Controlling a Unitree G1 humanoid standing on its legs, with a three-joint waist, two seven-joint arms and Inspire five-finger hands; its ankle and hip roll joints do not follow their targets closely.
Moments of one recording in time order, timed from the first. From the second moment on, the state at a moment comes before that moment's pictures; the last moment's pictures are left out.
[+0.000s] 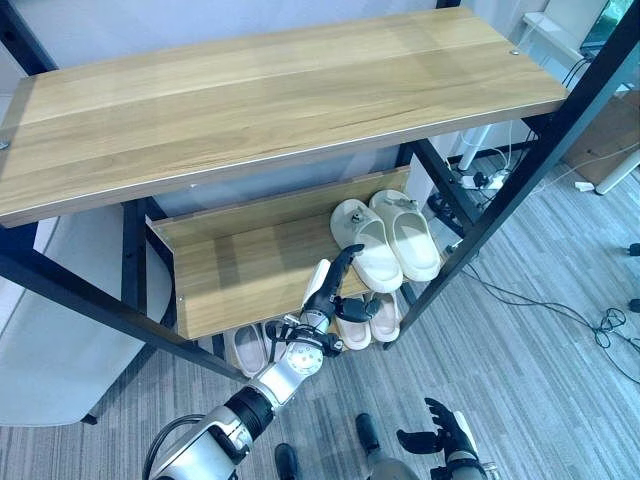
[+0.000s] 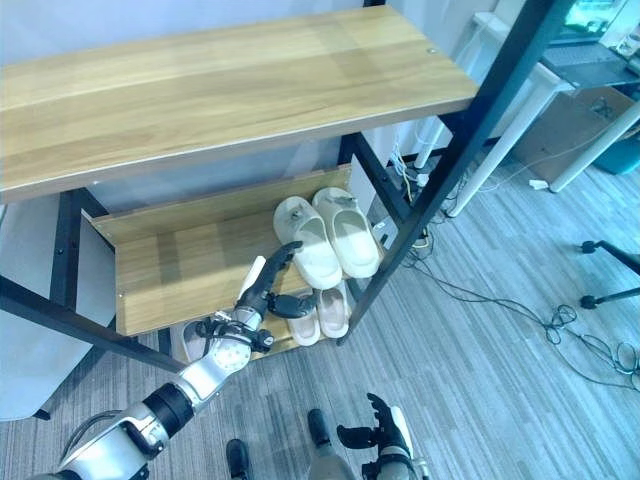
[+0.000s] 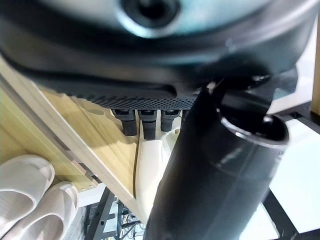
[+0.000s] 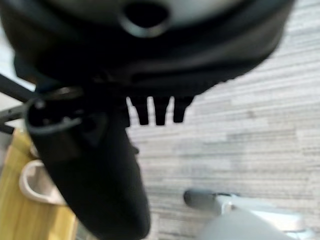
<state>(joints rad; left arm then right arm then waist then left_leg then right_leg) -0.49 0.17 -0.70 0.59 -0.05 -0.17 0.40 0.03 -0.28 0.38 0.94 0.17 -0.16 -0.33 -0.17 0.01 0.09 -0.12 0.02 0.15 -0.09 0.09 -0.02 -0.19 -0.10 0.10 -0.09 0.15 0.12</state>
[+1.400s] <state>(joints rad) 0.21 0.54 -0.36 0.10 -0.20 -0.23 0.14 0.09 -0.22 0.32 1.10 0.08 -0.11 -0.31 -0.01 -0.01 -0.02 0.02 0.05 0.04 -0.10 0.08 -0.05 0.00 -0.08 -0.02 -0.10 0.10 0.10</state>
